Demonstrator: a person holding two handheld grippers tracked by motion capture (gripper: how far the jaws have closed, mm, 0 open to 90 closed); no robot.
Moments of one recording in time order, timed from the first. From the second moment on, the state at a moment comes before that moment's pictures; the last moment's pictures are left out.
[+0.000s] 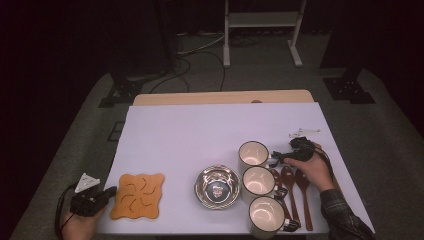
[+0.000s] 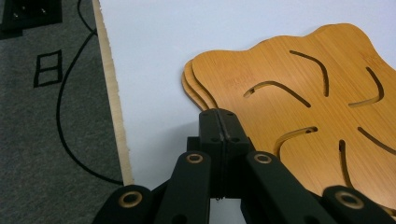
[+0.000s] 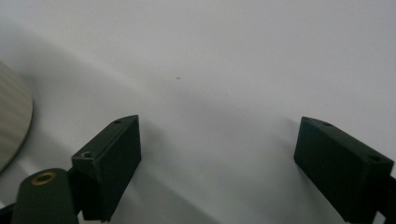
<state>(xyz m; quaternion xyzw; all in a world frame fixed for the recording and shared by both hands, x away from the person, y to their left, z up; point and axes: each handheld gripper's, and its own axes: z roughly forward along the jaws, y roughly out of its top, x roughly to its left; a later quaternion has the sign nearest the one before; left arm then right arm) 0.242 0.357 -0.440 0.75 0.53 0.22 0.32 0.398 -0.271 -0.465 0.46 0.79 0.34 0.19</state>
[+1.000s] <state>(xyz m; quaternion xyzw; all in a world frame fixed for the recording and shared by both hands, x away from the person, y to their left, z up) 0.246 0.341 -0.440 0.77 0.51 0.20 0.33 0.398 -0.271 -0.465 0.46 0.79 0.34 0.19</state>
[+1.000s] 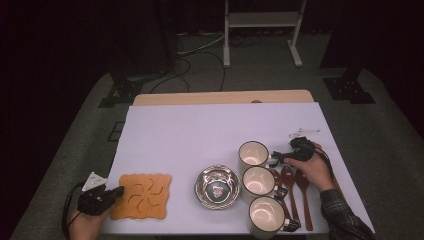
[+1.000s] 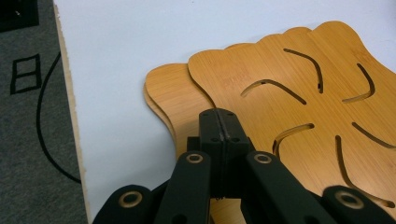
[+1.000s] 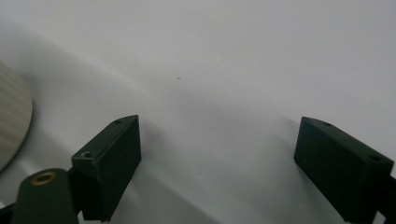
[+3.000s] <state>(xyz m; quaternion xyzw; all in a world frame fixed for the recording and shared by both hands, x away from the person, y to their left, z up) 0.249 0.358 -0.453 0.72 0.55 0.21 0.36 0.398 -0.272 -0.464 0.46 0.79 0.35 0.19</state>
